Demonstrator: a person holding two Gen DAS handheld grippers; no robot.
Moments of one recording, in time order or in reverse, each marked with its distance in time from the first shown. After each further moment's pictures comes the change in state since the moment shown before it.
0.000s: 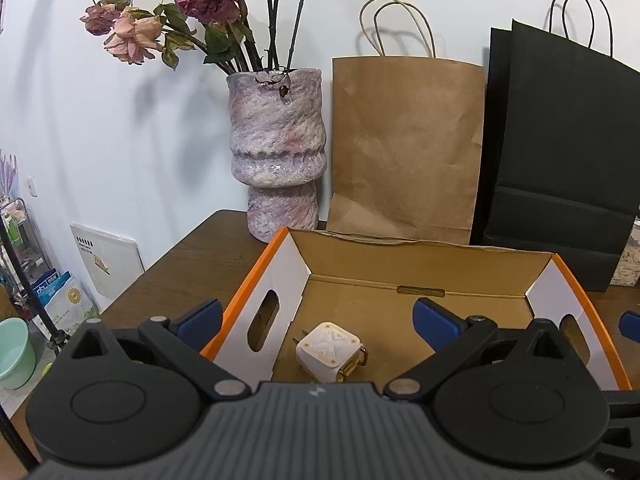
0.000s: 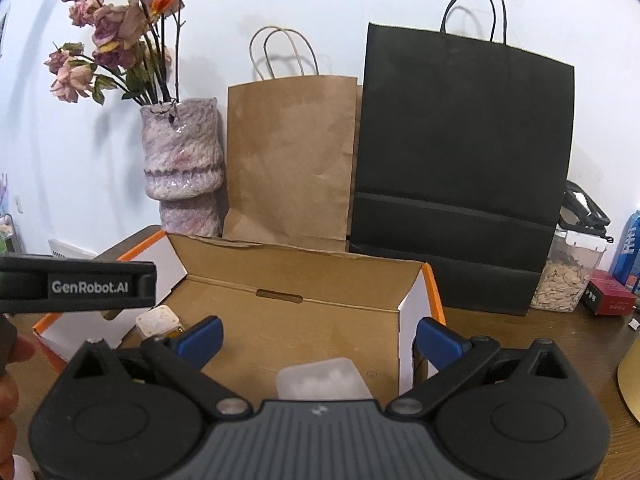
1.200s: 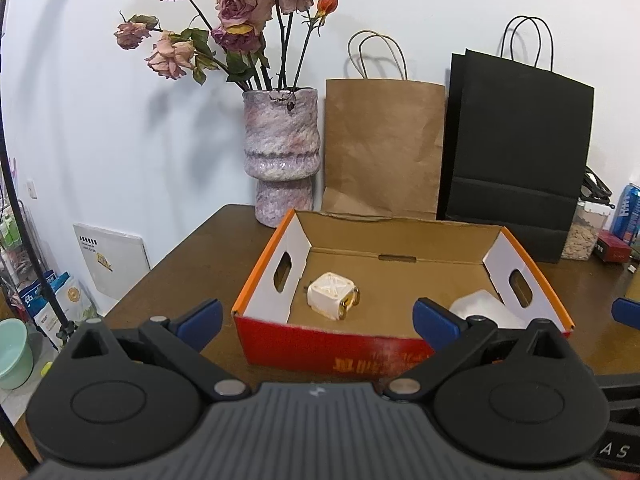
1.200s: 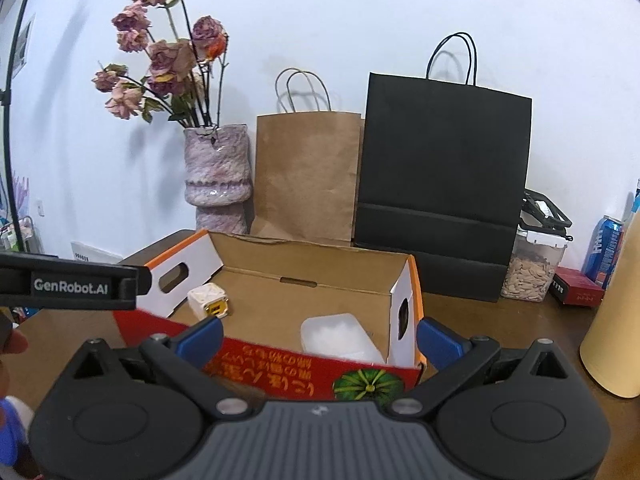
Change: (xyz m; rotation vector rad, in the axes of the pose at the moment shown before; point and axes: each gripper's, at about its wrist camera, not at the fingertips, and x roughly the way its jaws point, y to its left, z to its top) left arm -0.104 0.026 -0.039 0.015 -0.025 -0.064; right arm -0.109 0.009 -0.039 -0.020 -0.062 0.023
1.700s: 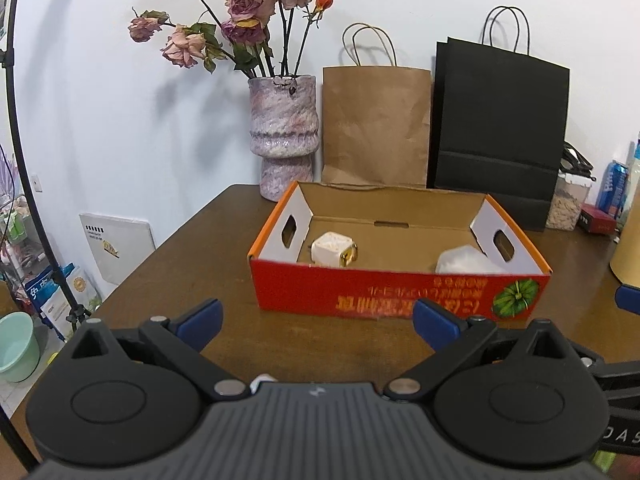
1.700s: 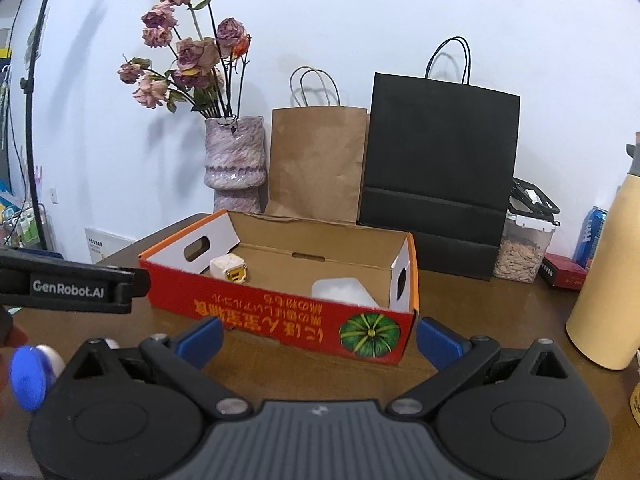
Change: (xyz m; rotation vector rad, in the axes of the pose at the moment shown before) left arm -0.050 0.006 -0.040 0.020 0.021 -0.006; right arm -0.055 0.004 -0.032 -0.018 0.012 0.017
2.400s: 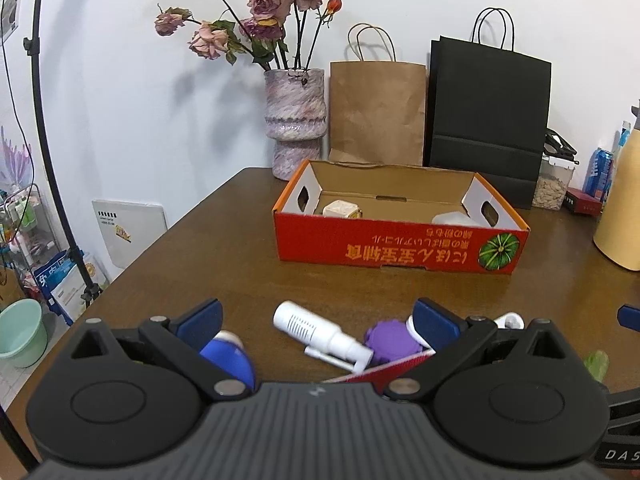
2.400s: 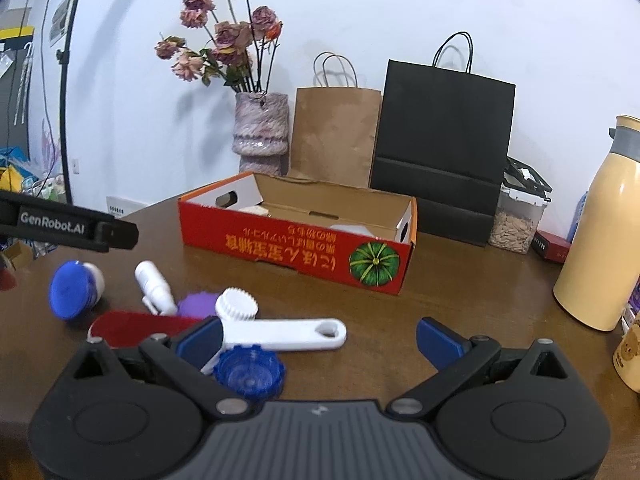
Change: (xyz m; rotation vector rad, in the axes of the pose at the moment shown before) left arm -0.062 0.016 -0.044 -0.005 0.011 0.003; right arm -0.067 0.000 -0.057 -0.057 0.042 0.037
